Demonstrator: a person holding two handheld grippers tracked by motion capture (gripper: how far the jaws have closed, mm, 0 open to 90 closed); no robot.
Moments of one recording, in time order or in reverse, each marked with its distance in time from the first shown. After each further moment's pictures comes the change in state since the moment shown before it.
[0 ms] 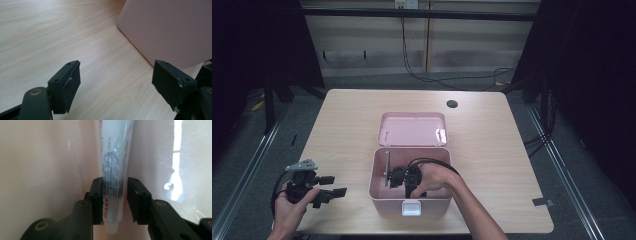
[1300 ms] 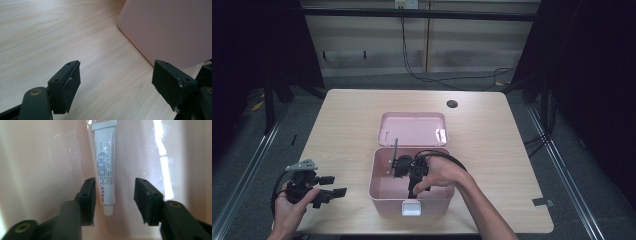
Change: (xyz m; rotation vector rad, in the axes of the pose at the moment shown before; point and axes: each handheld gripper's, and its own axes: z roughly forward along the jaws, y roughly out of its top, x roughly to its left) left arm 0.000 0.000 0.000 0.000 0.003 0.000; right arm 0.011 -0.017 -0.041 -0.102 -0.088 0.081
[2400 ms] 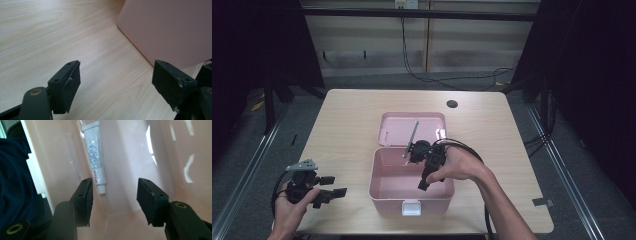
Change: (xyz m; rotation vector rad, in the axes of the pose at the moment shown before) left arm 0.000 0.000 0.000 0.005 0.001 0.003; right arm -0.001 -0.036 -0.052 -0.104 -0.069 0.104
